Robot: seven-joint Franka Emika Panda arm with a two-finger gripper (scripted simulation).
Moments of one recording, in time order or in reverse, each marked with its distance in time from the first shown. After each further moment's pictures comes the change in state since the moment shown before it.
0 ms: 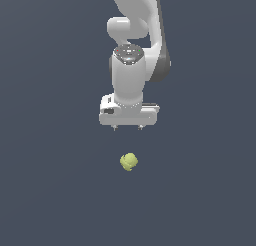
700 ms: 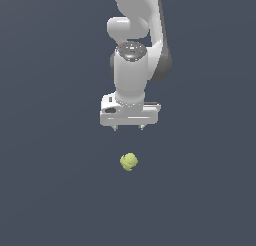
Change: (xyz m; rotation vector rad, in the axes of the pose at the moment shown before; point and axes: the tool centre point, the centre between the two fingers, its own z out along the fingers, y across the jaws) arm 0.006 -0.002 -0.006 -0.016 0.021 -0.048
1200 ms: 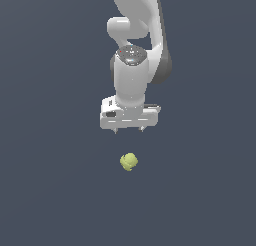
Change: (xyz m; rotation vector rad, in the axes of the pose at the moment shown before) arm 0.006 0.000 0.006 -0.001 -0.004 -0.046
